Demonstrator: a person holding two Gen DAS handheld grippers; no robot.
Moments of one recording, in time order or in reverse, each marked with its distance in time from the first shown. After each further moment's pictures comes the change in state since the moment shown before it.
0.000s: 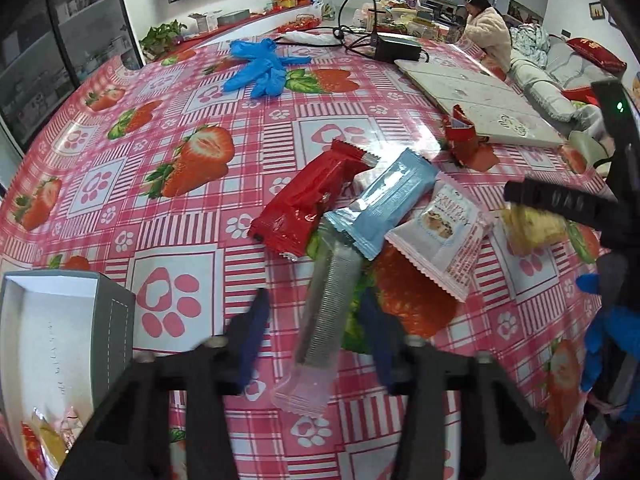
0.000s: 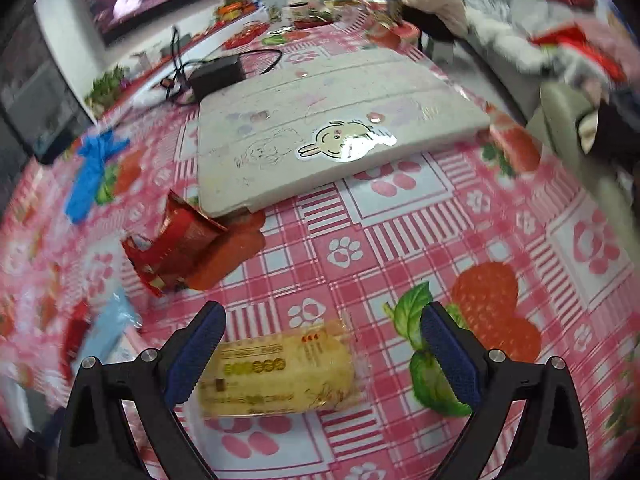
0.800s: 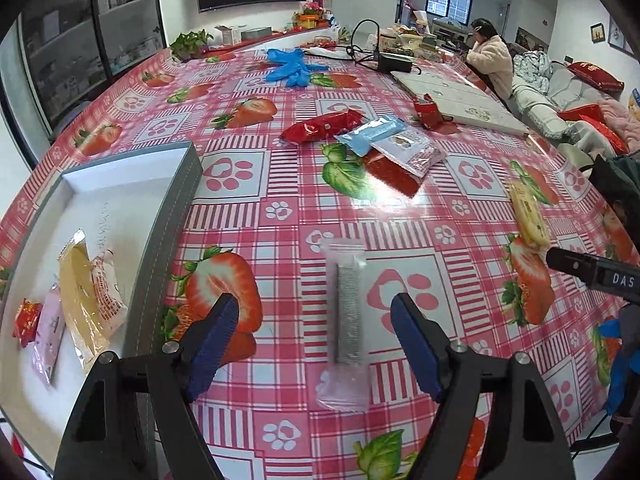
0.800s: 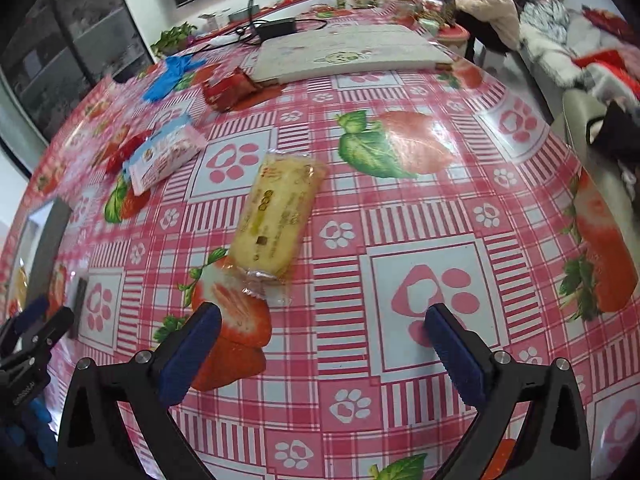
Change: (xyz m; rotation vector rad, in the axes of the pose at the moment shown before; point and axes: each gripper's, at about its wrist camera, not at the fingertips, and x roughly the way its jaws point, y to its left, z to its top) left arm -0.074 0.000 -0.104 -0.092 -0.090 0.018; right arm -0.081 -0.074 -0.130 -0.156 0.041 0.162
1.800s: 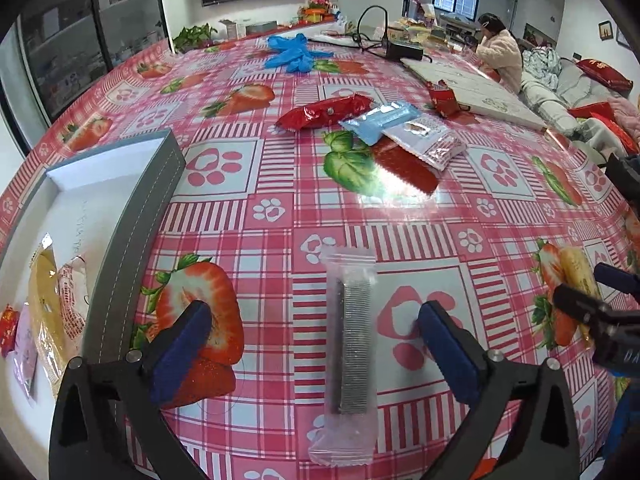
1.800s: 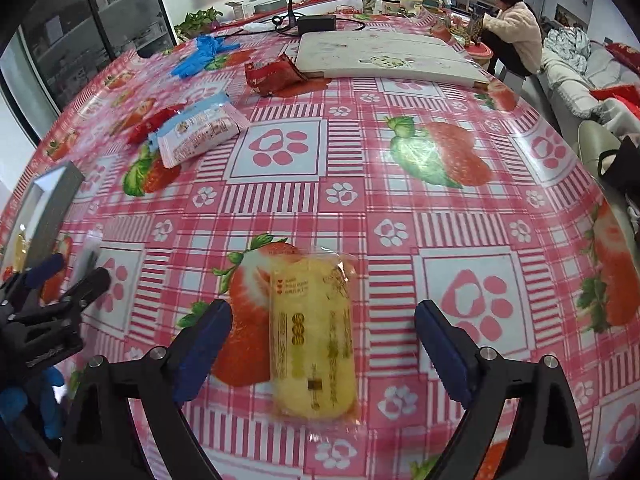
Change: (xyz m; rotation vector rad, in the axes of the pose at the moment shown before) left arm 0.033 -0.005 0.002 0.006 0.011 0.023; right arm 0.009 0.038 -0.006 -0.137 -0.013 -0.035
